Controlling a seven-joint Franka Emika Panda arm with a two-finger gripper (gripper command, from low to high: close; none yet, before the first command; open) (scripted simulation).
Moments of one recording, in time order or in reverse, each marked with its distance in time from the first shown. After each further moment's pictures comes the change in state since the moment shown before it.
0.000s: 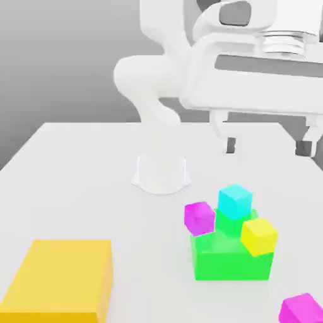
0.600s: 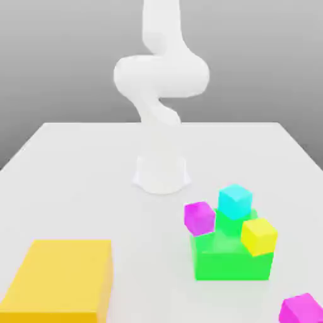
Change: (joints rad) arm -0.034 -0.659 -0.210 -0.069 0.170 -0.139 -0.195
